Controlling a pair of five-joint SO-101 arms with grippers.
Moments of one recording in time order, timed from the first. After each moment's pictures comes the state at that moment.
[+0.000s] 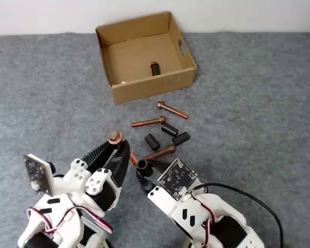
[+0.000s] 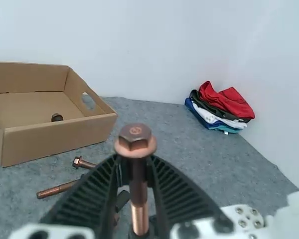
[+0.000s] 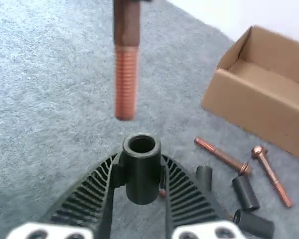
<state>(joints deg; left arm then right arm) 28.0 -103.7 64.0 61.5 32.2 -48.2 -101.5 79.1 53.2 7.9</state>
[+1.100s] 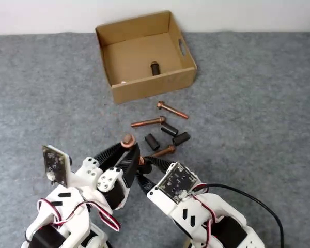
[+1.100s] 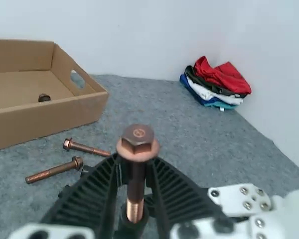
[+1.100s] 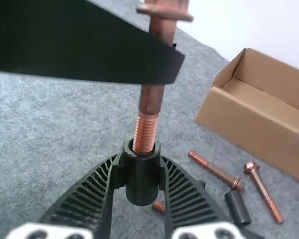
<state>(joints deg) 32.5 -99.8 66.4 60.3 32.2 -48.2 -101.4 79.2 50.6 9.5</state>
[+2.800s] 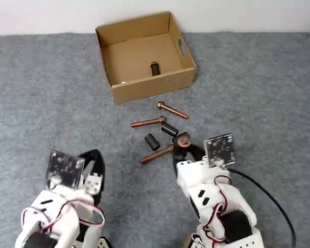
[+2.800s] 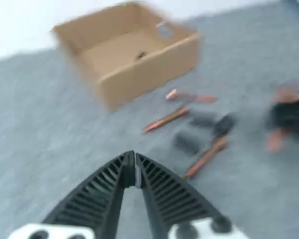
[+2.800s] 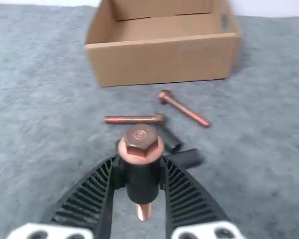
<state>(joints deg) 8.2 -100.4 65.6 81.2 3.2 -21.8 -97.6 77.5 56.2 -8.3</state>
